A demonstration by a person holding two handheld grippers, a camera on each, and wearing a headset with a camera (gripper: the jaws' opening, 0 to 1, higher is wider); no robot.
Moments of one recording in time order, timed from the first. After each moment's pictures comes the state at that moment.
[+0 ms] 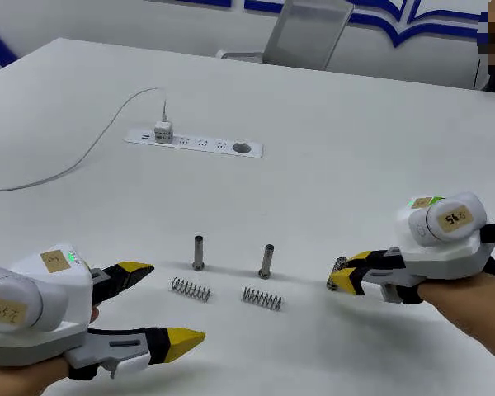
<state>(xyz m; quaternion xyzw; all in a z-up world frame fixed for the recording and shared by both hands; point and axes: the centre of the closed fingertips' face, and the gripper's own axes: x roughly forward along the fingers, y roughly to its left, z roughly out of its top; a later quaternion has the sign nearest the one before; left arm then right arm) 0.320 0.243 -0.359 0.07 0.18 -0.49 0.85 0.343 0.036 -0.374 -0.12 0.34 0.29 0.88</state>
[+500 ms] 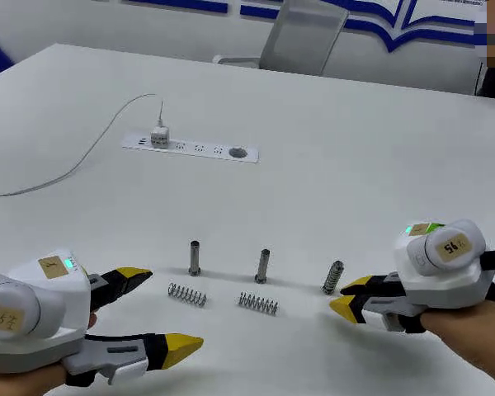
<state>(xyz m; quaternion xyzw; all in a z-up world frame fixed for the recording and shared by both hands) 0.321 0.241 -0.360 0.07 0.18 -0.50 0.85 0.316 0.045 -0.386 -0.12 0.35 0.30 0.88</state>
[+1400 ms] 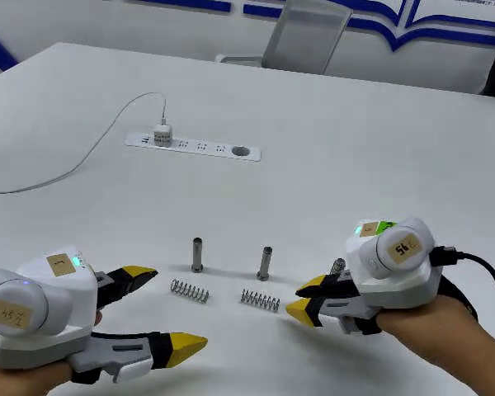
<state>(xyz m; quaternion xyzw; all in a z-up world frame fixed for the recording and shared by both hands) 0.317 0.240 -0.362 0.08 0.18 -0.50 0.84 0.322 0.116 -0.384 -0.15 0.33 0.39 0.85</state>
